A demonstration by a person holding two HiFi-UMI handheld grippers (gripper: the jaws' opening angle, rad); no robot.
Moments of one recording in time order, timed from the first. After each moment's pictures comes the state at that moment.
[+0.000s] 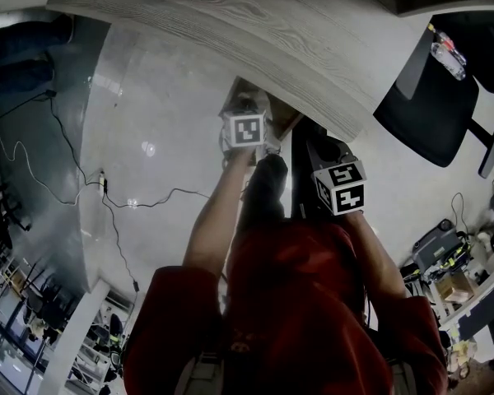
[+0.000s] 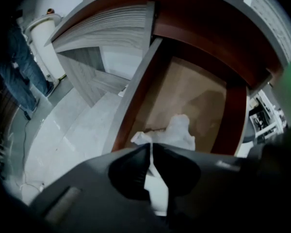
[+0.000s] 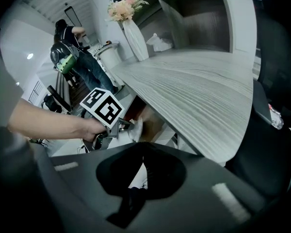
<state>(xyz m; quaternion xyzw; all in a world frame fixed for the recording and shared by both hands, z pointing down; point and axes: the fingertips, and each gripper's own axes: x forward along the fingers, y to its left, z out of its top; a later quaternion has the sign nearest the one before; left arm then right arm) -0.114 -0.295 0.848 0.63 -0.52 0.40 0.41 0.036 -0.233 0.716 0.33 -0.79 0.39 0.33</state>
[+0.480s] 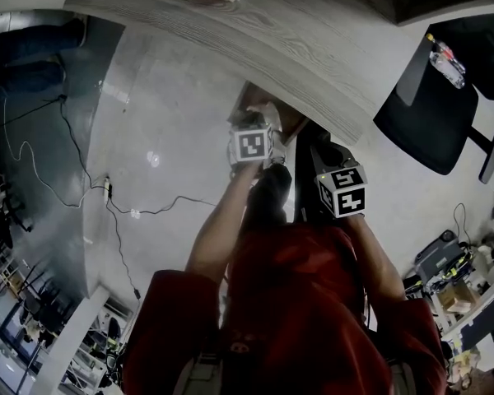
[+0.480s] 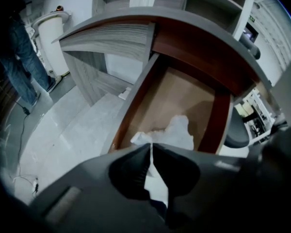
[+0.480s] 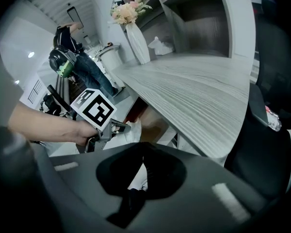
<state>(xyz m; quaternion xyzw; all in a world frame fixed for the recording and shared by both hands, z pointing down) -0.108 -0.276 0.817 0.64 -0.52 0.36 0.43 0.033 -0.228 0.704 0.34 -0.80 0.37 0.33</state>
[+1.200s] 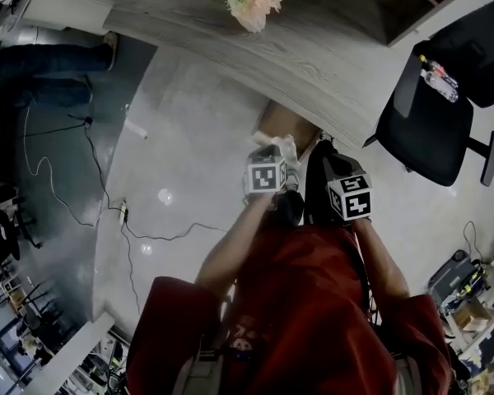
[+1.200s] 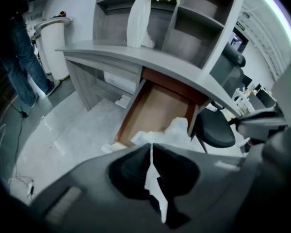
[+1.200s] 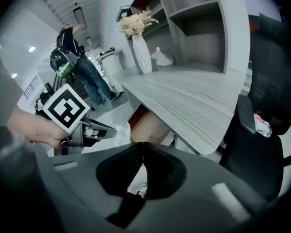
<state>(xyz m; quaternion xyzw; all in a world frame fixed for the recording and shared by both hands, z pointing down) -0.103 -0.219 0.729 0.67 -0.51 0.33 0.42 0.031 -0.204 0.657 0.37 -0.80 0.33 0.32</state>
